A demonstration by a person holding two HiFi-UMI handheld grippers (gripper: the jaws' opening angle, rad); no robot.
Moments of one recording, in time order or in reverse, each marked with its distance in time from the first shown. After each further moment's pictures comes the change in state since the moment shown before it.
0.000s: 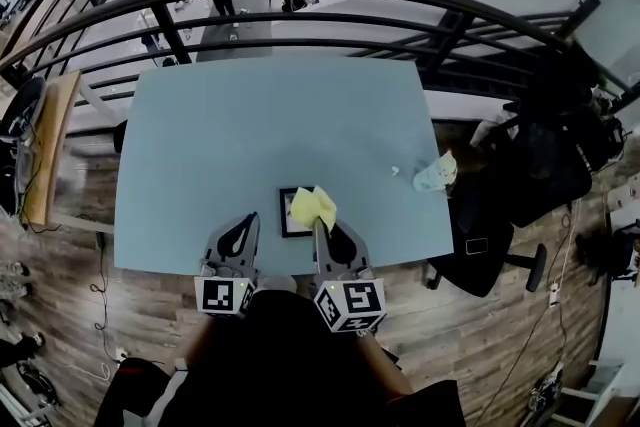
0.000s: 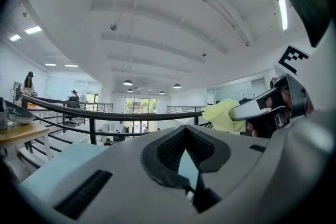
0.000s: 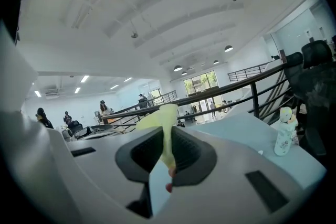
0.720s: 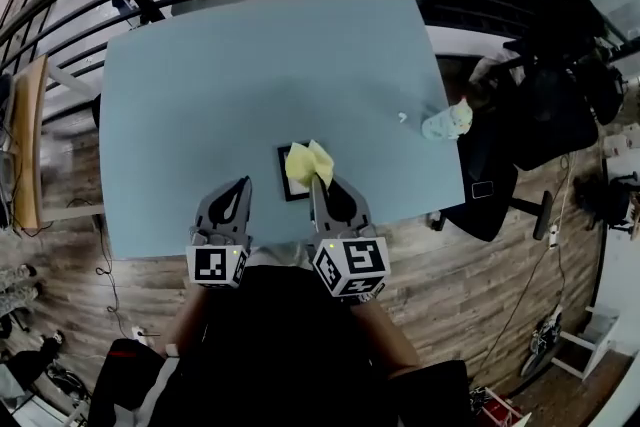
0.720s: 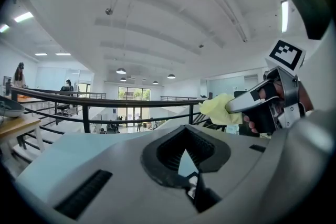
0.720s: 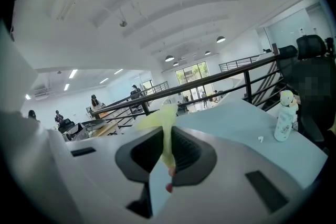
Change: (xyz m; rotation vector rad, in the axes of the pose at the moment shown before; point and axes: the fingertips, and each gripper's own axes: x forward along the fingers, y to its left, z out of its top) left arm 0.030 0.037 -0.054 -0.011 0.106 -0.092; right arm 0.053 -0.004 -0.037 0.051 0.111 -0.087
